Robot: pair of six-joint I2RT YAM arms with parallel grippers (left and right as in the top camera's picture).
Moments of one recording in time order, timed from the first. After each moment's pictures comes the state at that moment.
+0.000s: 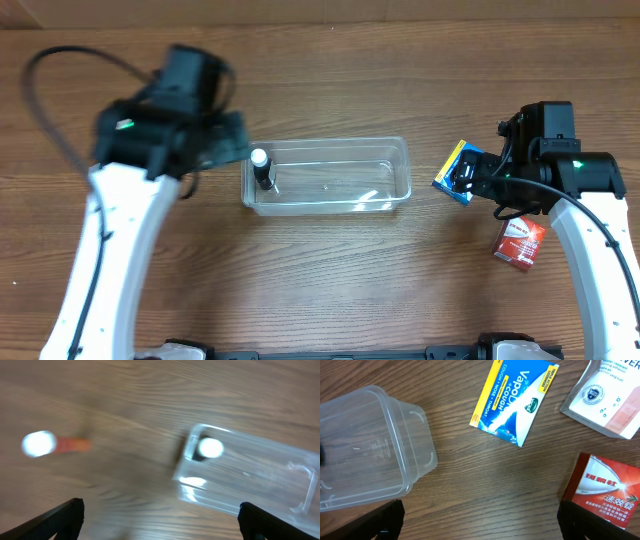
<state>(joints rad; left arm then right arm) -0.24 1.50 1.72 -1.41 -0.21 -0.51 -0.03 1.33 1.19 -1.10 -0.15 0.25</state>
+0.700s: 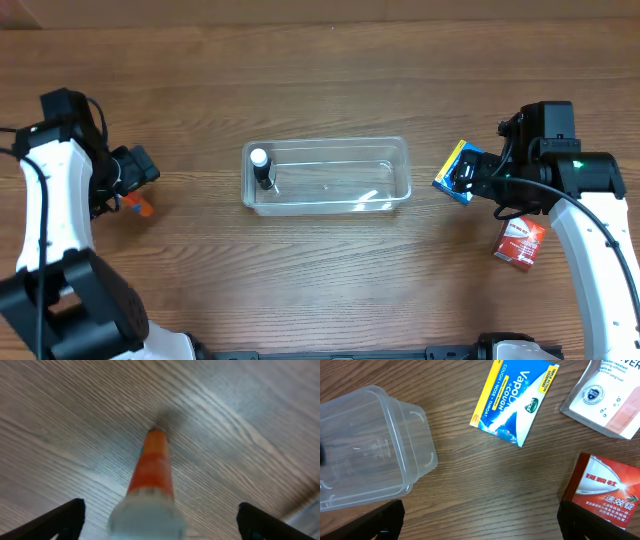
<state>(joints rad) 0.37 1.72 1.39 -1.14 -0.03 -0.28 -0.03 1.33 1.19 -1.10 -0.15 0.25</state>
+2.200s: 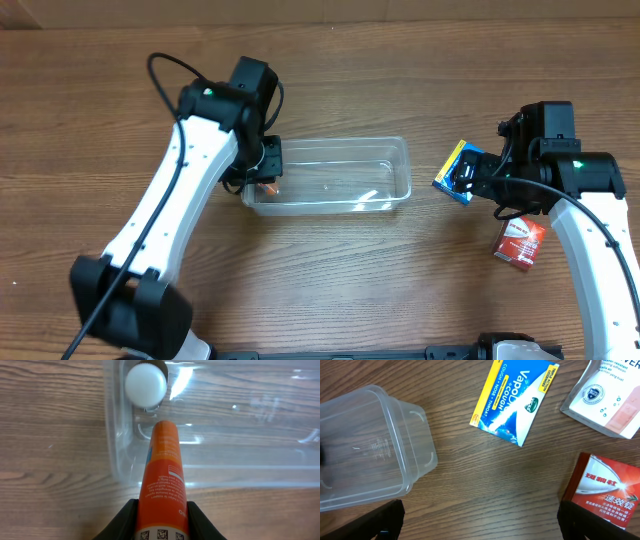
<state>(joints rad) -0.33 1.76 1.63 -1.38 0.03 -0.42 -0.03 1.33 1.19 -1.10 -0.15 0.25</state>
